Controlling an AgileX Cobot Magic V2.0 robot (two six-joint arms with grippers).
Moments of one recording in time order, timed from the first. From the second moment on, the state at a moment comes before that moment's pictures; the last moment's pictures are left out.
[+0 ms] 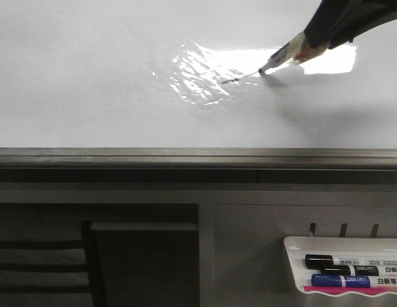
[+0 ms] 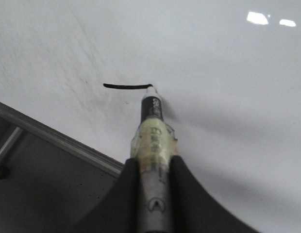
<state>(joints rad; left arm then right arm) -0.40 0.86 -0.77 -0.42 0.61 0.58 0.35 1.22 -0.97 0.22 0.54 -0.15</state>
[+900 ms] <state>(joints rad) -0.59 1.04 -0.90 -0.47 0.74 0.77 0.58 1.17 -1.06 0.27 0.92 -0.46</state>
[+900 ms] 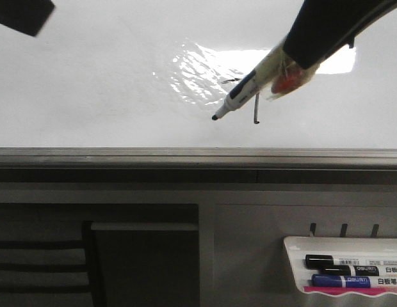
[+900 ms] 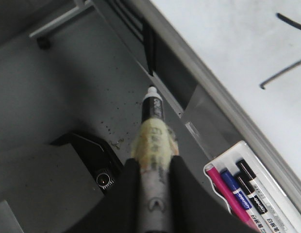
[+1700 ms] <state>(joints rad) -0.86 1.43 -1.10 -0.49 0.61 0.96 0.65 1.12 -1.06 0.27 0.93 -0.63</state>
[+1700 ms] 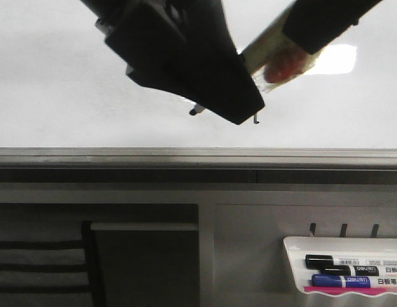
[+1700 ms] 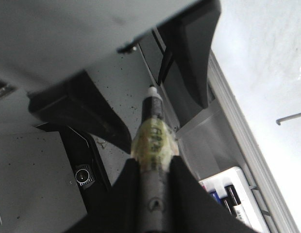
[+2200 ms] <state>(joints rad) -0.86 1.43 -1.10 -0.47 0.61 1.00 0.65 1.12 -1.06 0.27 0.92 -0.64</state>
